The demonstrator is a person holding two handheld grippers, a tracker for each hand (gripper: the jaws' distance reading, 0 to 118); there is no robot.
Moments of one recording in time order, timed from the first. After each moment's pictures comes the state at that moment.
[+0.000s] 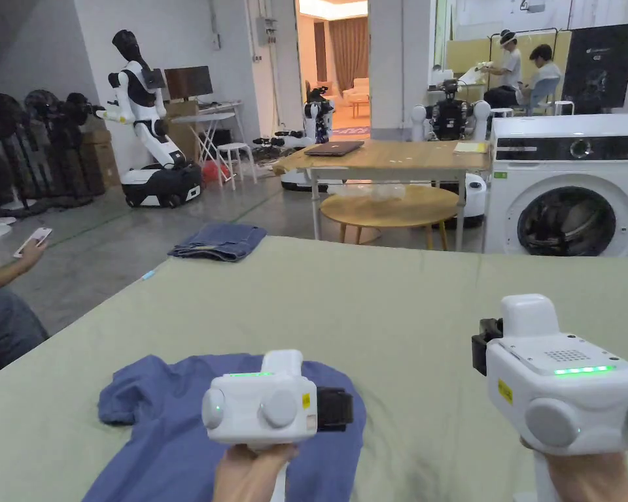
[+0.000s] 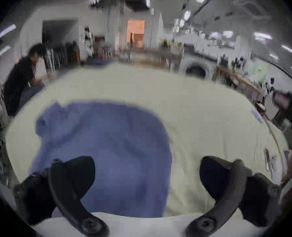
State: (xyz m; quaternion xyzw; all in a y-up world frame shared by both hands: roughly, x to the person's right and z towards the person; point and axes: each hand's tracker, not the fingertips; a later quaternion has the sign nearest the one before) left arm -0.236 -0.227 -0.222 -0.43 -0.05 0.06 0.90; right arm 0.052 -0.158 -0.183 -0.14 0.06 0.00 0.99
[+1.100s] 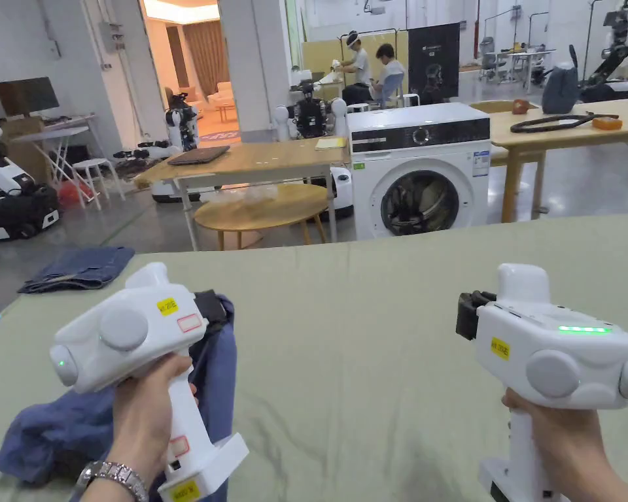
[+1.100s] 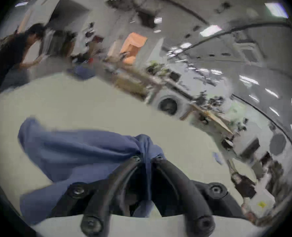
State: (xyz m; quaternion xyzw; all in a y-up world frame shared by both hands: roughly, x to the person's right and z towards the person) left arm -0.186 -0.083 -0.229 -0.22 -0.17 0.20 0.94; right arm 0.183 -0.142 -0.126 -0.12 -0.03 -0.13 0.98
